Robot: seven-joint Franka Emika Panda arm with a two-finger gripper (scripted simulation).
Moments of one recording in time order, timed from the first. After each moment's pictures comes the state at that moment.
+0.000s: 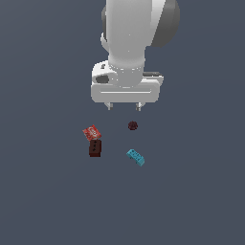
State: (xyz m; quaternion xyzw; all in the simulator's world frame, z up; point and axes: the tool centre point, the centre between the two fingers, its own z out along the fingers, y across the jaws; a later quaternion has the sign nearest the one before) arm -0.003 0.007 0.304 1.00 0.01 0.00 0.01
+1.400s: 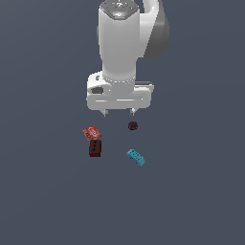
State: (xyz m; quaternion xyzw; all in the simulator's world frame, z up) arm -0.004 -0.012 0.274 1.00 0.04 -0.01 0.01
